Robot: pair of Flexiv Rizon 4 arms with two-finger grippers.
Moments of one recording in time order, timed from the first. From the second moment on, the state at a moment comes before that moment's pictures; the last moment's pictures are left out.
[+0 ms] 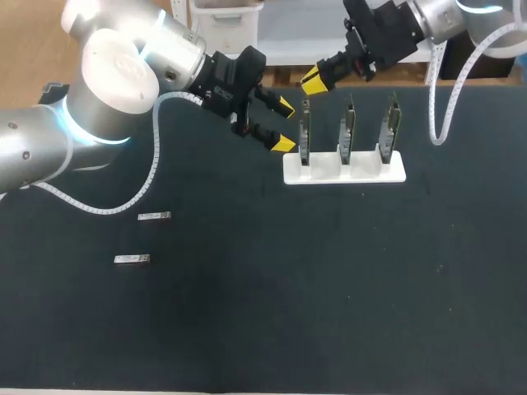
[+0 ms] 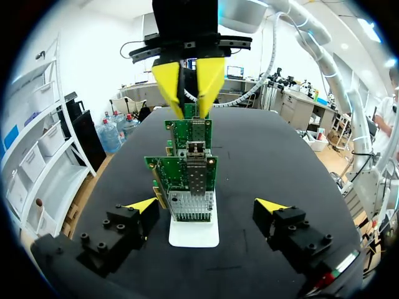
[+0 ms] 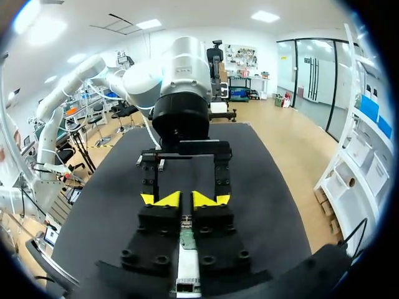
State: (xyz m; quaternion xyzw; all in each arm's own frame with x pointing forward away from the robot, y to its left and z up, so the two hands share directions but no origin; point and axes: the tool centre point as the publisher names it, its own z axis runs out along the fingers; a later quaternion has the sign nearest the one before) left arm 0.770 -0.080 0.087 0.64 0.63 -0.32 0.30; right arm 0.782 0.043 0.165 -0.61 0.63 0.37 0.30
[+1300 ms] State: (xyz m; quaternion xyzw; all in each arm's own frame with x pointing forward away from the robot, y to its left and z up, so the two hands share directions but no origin) left arm 0.770 -0.080 0.087 0.64 0.63 -0.32 0.30; right arm 0.782 0.043 0.146 -0.60 0.64 0.38 0.27
